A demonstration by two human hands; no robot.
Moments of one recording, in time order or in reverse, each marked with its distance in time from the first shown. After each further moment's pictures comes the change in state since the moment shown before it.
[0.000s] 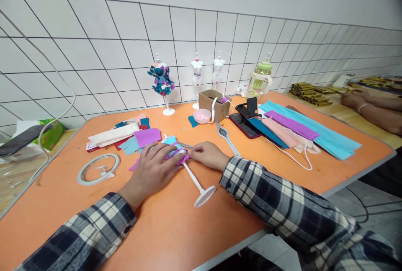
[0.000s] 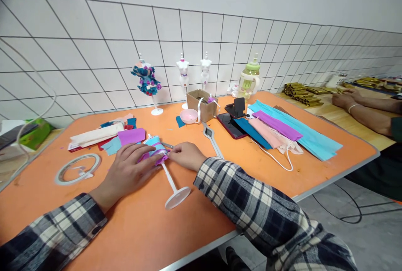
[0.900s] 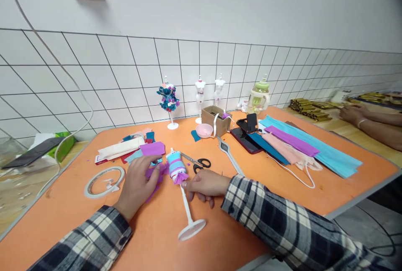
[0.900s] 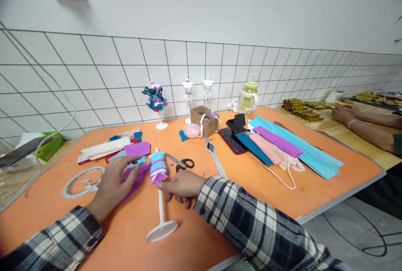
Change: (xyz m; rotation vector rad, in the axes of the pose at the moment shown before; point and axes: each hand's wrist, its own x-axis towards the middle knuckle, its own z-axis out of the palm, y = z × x) left_hand -0.025 -0.031 -0.002 -0.170 0.038 -0.499; right_hand -0.019 -0.013 0.012 0.265 -0.543 0.258
